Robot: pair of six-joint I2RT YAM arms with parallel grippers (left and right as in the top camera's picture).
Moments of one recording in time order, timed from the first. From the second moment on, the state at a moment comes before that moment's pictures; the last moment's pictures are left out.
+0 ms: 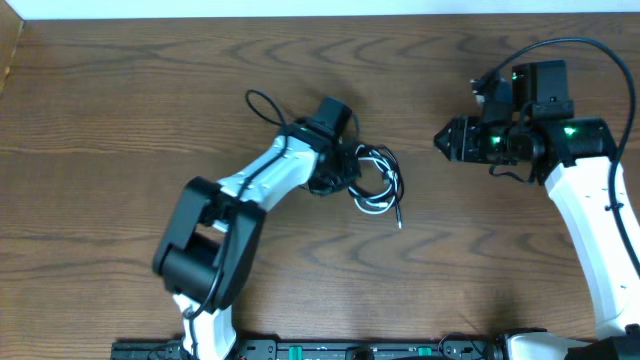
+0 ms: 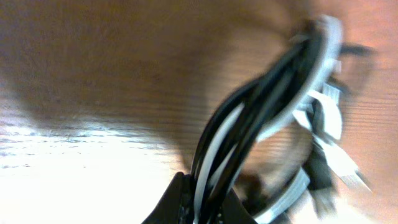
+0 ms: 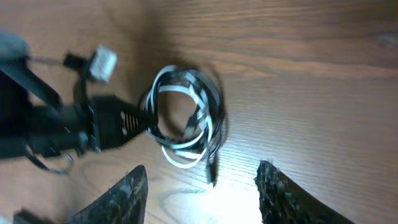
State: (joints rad) left arm -0.50 1.97 1.27 -0.60 0.32 -0.79; right arm 0.11 1.46 1.31 -0.91 -0.38 0.21
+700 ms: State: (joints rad) left arm -0.24 1.64 1.27 -0.56 0.65 -0.86; right arm 0.34 1.58 1.31 -0.82 -0.40 0.05
